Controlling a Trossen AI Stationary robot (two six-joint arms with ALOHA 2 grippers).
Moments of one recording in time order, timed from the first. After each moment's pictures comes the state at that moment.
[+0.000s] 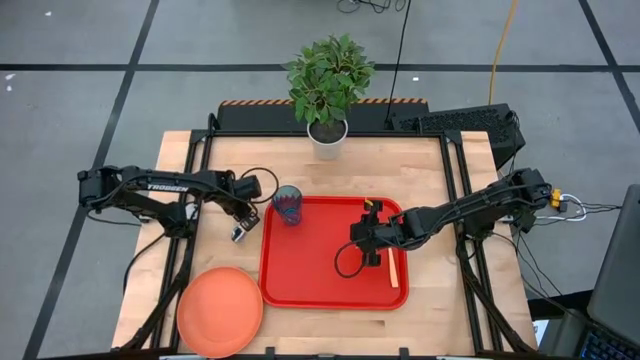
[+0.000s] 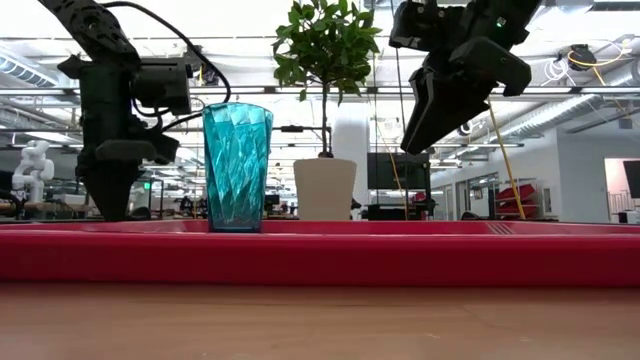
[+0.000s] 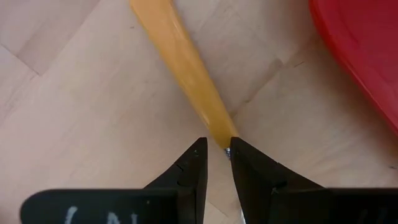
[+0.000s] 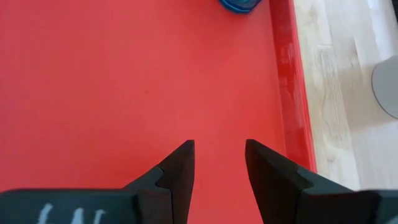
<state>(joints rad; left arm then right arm) 0.28 1.26 0.58 -0.73 0.00 -0.48 0.25 1.53 0.99 -0.51 0.37 0.14</state>
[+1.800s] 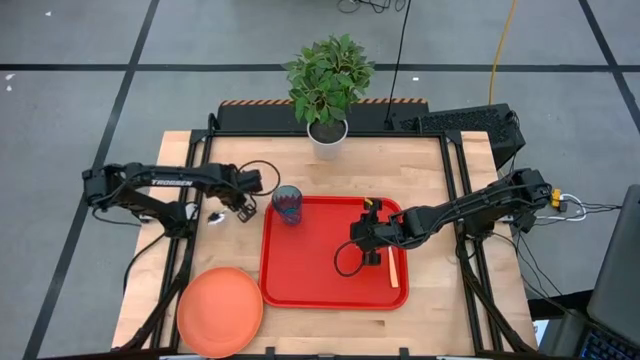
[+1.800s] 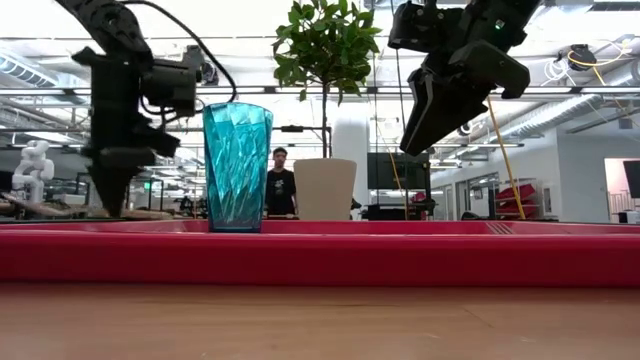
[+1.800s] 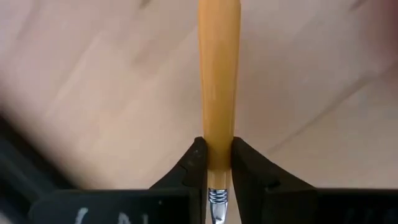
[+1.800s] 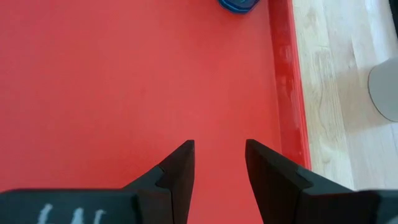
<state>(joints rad) 0.34 1.30 0.67 -0.92 -0.18 -0.43 0.24 1.53 0.99 -0.51 0.37 0.11</state>
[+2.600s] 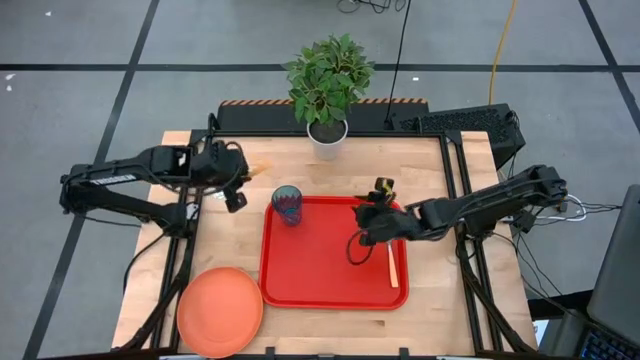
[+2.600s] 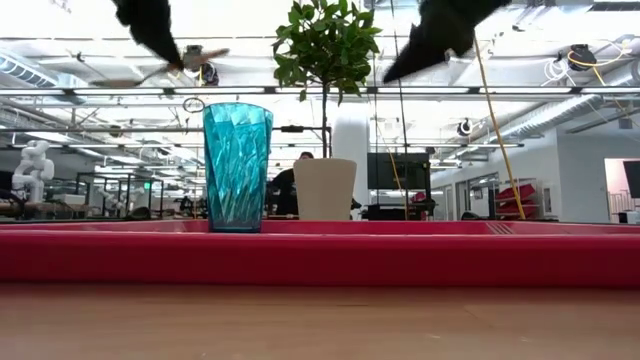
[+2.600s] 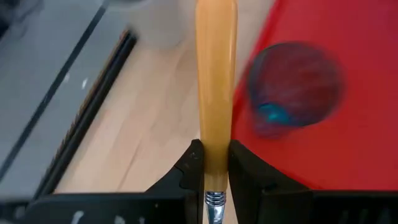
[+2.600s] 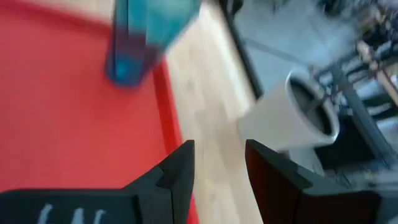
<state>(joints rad) 0.11 1.04 1.17 -1.07 -0.29 -0.13 0.24 1.37 0.99 -0.38 0.74 -0.04</state>
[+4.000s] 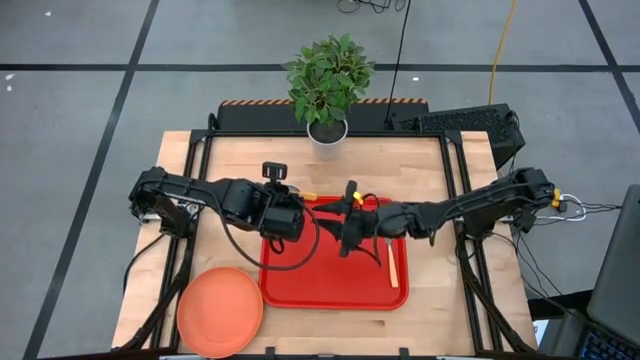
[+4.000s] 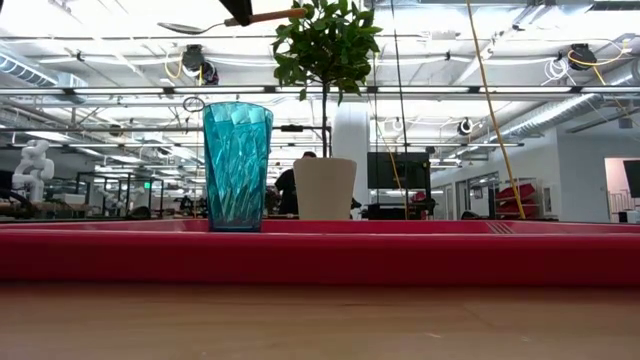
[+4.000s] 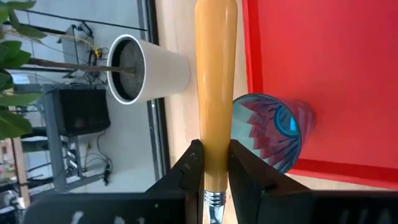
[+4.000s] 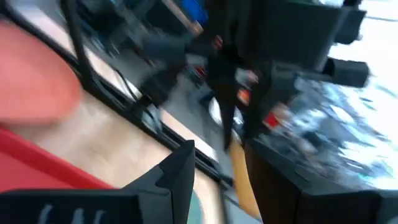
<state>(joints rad) -0.25 1.75 1.92 -1.52 -0.67 0.00 0.21 1.50 0.99 0.46 0.36 -0.72</state>
